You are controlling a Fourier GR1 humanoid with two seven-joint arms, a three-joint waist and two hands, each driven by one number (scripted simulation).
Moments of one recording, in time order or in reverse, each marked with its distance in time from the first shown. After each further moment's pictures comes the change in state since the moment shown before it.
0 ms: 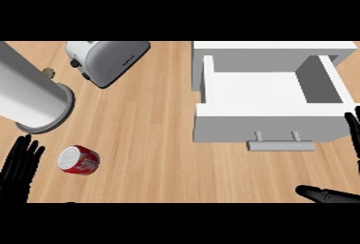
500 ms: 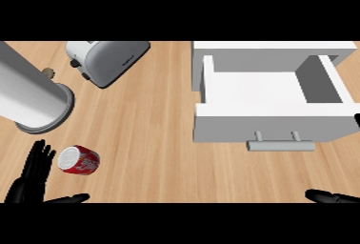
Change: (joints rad) left arm -0.065 0.001 0.030 0.300 -0.077 0.045 -0.205; right arm 0.003 -0.005 -0.040 -0.034 -0.026 0.022 0.031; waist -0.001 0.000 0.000
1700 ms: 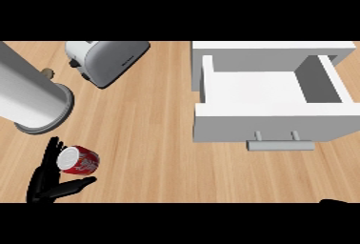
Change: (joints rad) left arm -0.306 0.150 0.062 0.745 0.015 0.039 -0.358; right arm -0.015 0.005 -0.053 -0.093 -0.017 0.036 0.099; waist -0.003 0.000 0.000
